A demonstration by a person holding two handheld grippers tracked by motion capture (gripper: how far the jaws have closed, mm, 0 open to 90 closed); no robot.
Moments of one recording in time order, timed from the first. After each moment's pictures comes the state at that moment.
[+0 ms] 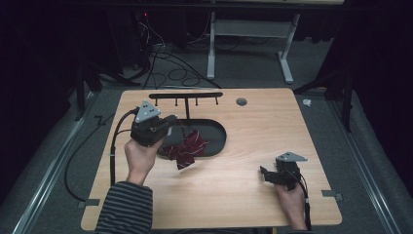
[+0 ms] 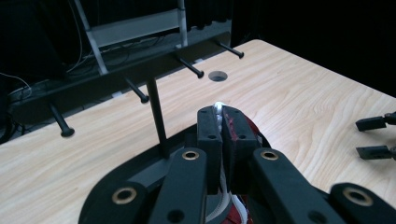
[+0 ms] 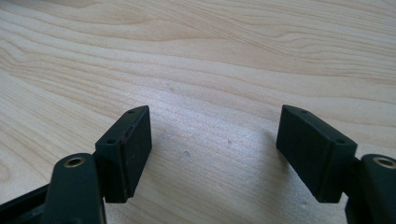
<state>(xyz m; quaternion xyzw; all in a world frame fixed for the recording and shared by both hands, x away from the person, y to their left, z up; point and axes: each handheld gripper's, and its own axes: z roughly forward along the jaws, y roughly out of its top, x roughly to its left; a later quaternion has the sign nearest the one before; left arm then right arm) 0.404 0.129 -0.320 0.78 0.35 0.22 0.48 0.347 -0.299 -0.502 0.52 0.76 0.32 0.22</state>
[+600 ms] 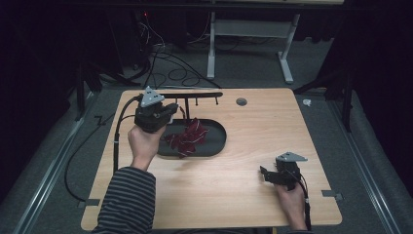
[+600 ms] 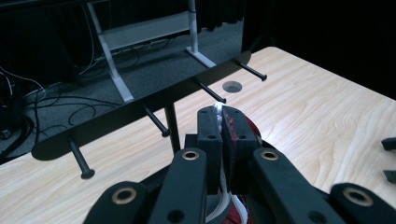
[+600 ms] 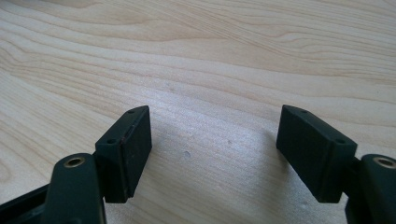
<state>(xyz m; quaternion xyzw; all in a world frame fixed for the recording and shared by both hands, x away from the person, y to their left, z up) 0.435 0.120 -0.308 0.77 0.36 0.23 0.47 0.347 -0.299 -0.502 0.52 0.76 0.32 0.22</state>
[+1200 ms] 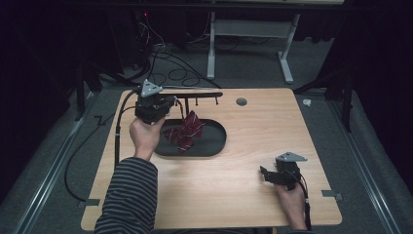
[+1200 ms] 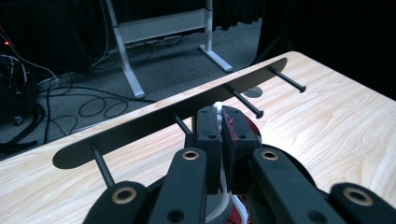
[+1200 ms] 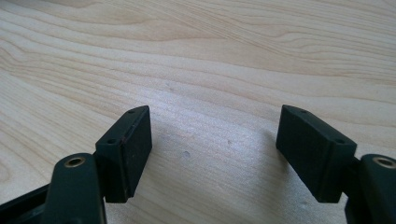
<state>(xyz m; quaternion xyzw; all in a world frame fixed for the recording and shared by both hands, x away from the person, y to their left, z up) 0.464 0.123 -0.314 0.76 0.39 0.24 0.46 0.347 -0.299 -0.502 0.52 0.76 0.32 0.23</state>
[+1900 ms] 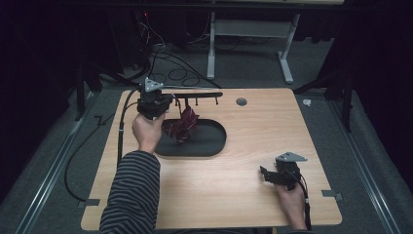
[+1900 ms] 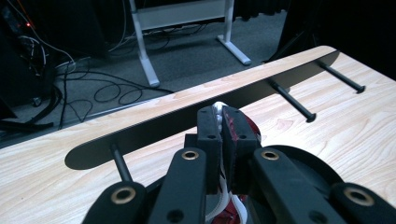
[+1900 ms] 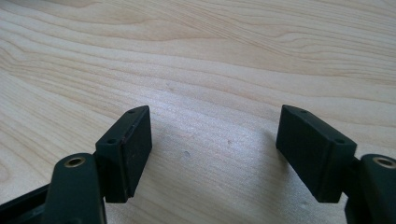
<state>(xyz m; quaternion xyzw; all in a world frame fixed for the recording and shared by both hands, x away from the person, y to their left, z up) 0.491 0.123 -0.330 0.75 0.43 0.25 0.44 0.347 -0.299 -0.502 0.52 0.76 0.32 0.23</state>
